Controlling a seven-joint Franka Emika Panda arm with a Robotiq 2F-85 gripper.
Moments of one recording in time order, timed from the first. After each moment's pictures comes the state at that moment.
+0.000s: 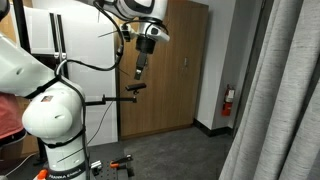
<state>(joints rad) 0.01 -0.74 0.21 -2.36 0.12 1.39 0.40</state>
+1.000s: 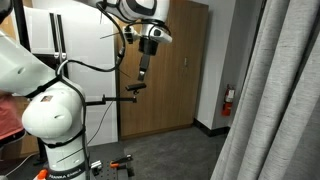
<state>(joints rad) 0.01 -0.71 0.21 -2.36 0.10 1.43 0.40</state>
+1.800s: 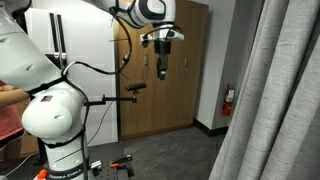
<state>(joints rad) 0.01 -0.55 0.25 -2.27 0.06 1.70 0.44</state>
